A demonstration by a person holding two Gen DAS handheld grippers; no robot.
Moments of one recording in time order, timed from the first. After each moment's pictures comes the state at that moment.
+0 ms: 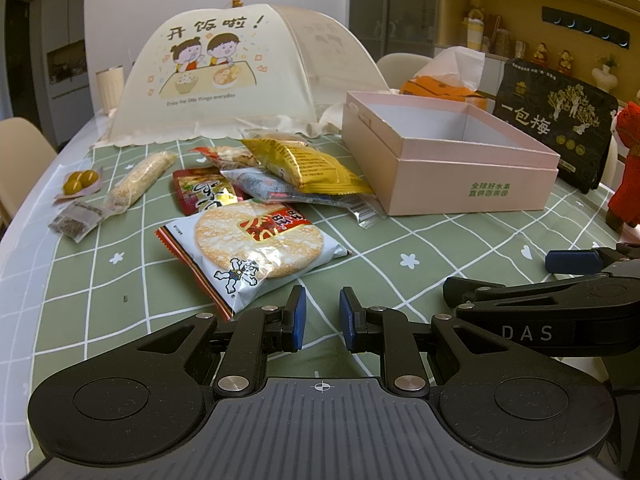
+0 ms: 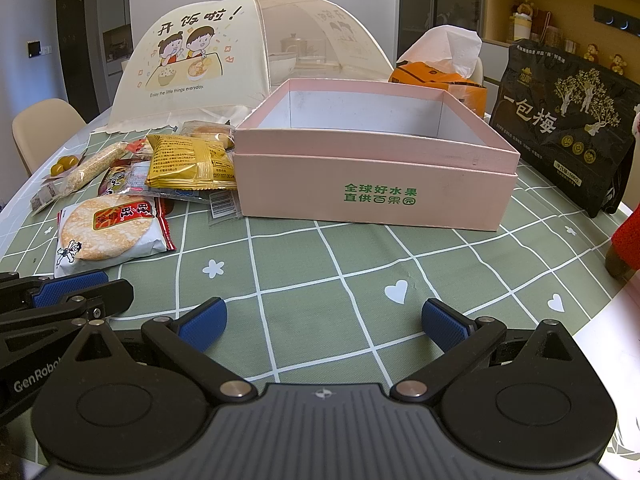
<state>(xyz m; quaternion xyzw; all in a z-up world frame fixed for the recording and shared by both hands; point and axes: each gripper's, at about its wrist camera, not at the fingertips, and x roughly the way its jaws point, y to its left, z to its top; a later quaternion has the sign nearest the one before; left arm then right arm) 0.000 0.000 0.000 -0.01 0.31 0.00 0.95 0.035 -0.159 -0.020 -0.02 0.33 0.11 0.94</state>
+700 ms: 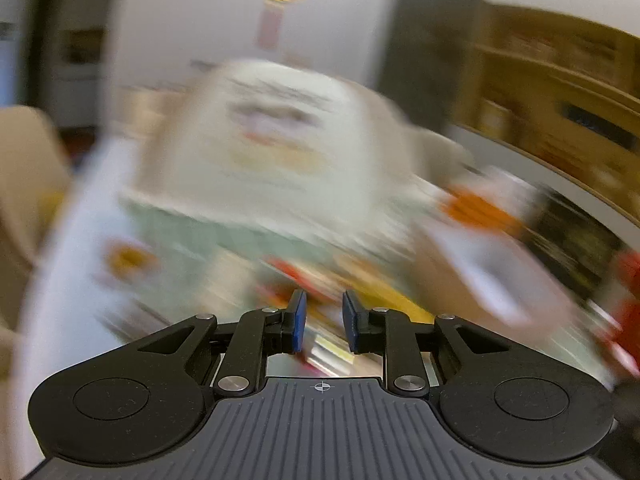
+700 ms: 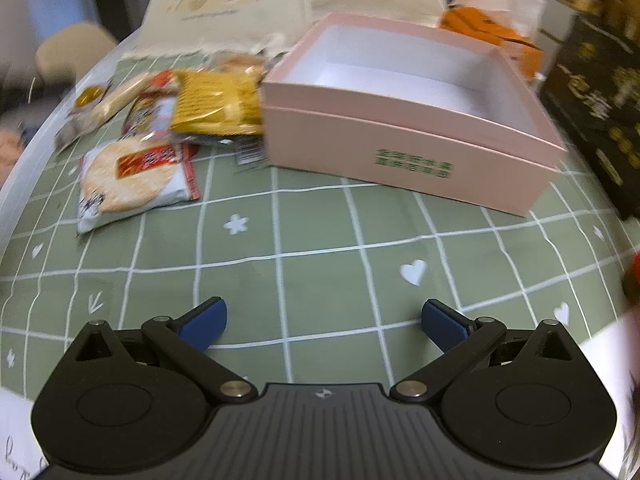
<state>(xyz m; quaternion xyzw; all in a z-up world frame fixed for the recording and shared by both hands) 0.052 0.152 0.082 -0.10 0.24 0.02 0.96 0.057 -0.154 0.000 -0.08 0.46 0.17 0.87</state>
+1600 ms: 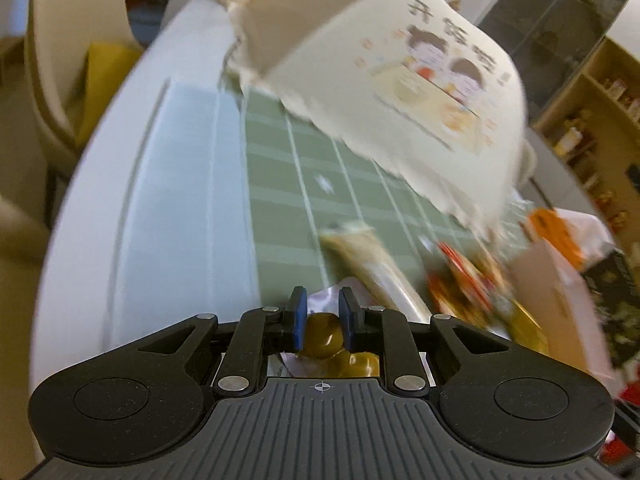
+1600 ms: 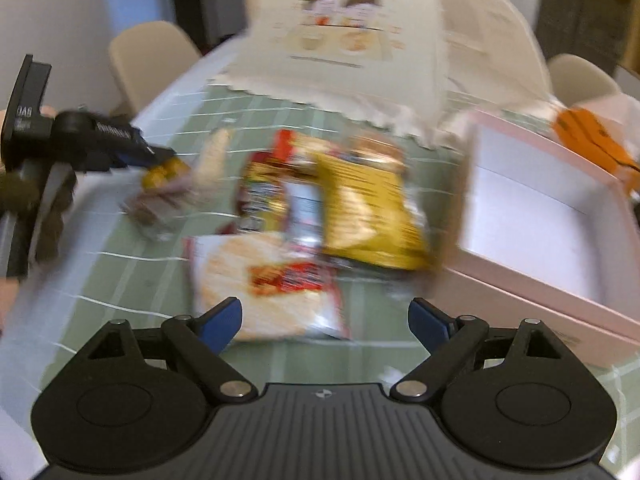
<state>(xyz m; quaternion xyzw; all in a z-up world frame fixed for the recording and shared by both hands) 0.094 0.263 0.009 -0.28 0.37 0.01 0.88 0.078 -0.044 0.042 -0.12 0.41 0.28 0.86</state>
